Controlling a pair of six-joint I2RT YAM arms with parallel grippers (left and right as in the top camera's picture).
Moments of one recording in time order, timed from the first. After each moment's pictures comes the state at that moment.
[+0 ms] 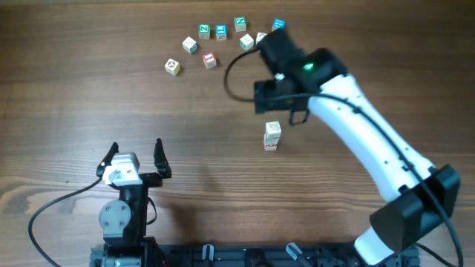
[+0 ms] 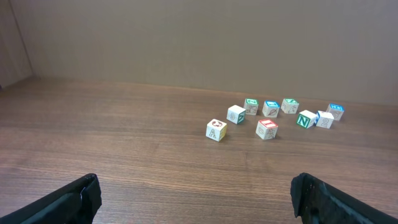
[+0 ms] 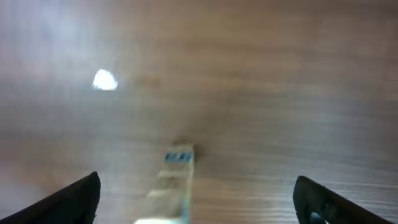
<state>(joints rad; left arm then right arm) 0.01 0.01 0.01 -0.07 -0.04 -0.09 0.53 1.78 1.69 -1.22 0.14 0.47</state>
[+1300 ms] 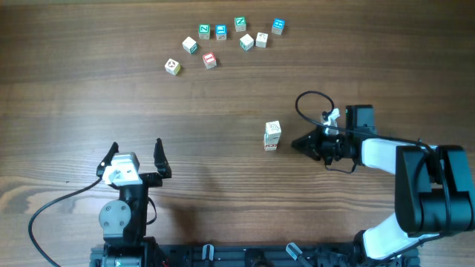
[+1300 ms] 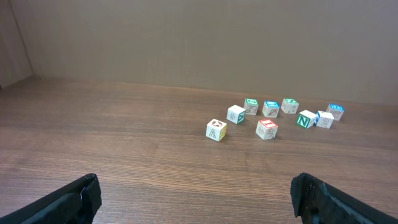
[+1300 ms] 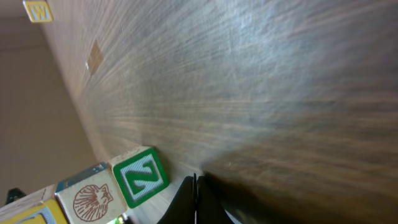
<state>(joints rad) 0.01 0.01 0.01 -0.07 -0.04 -0.09 0.01 1.77 0.59 0.00 -0.83 0.61</state>
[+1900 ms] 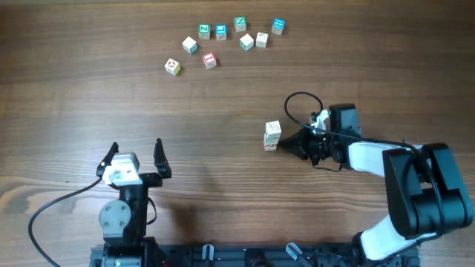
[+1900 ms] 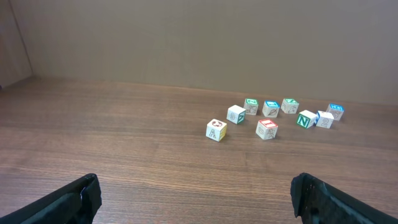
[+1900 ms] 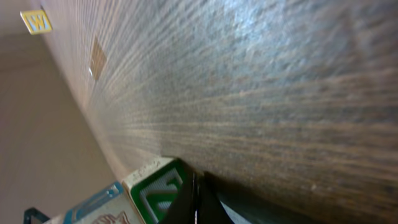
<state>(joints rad) 0.01 0.01 0.01 -0.07 -0.04 -0.09 0.13 1.77 0.58 0.14 -0.77 0.87</state>
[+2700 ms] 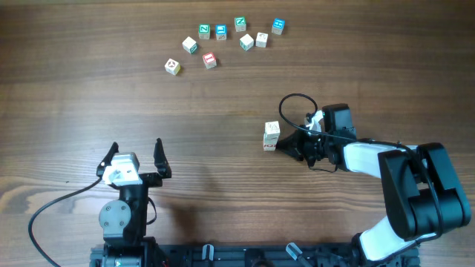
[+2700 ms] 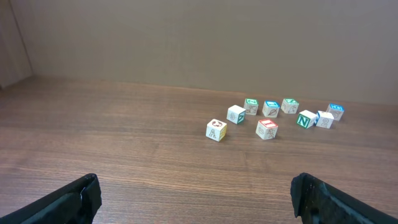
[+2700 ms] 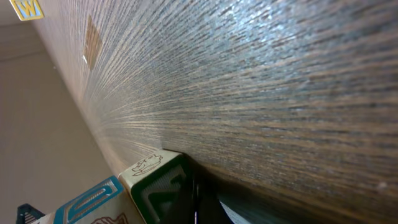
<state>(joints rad) 0.01 0.01 0.01 -0.07 -0.04 -0.09 0.18 1.77 0.58 0.14 -0.76 0.89</state>
